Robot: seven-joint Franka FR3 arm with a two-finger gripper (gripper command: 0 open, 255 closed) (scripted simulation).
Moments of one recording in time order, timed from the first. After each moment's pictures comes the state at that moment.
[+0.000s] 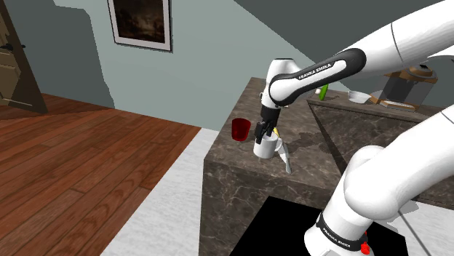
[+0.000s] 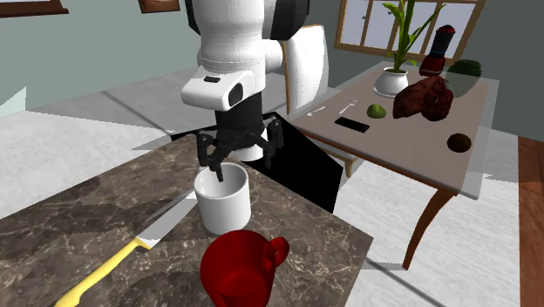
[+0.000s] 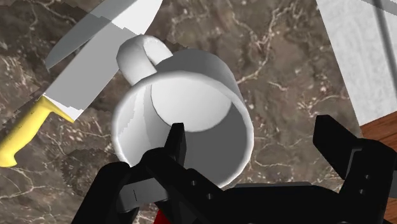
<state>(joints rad) -0.07 -0.45 -0.32 -2.66 -0.17 2.23 -0.18</state>
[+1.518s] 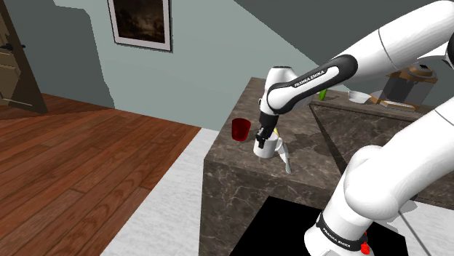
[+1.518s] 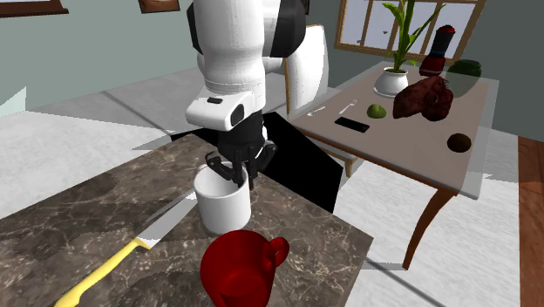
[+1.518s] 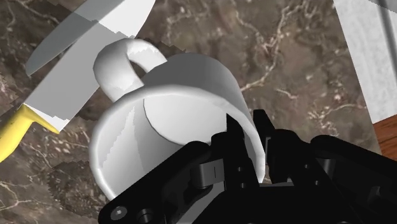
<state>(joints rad) -0.07 -0.39 -0.33 -2.69 -0.17 2.32 -0.19</state>
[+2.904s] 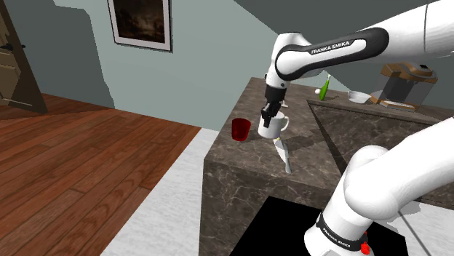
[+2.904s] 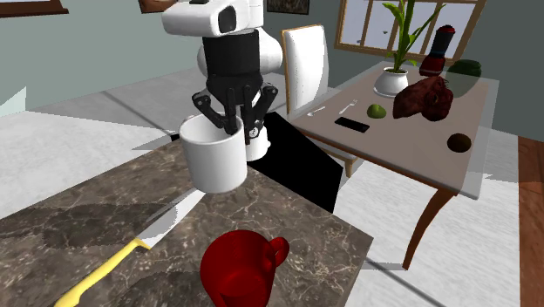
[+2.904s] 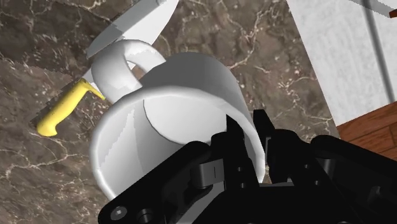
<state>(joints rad) -0.07 -0.55 -0.29 -2.52 -0.16 1.99 -0.18</state>
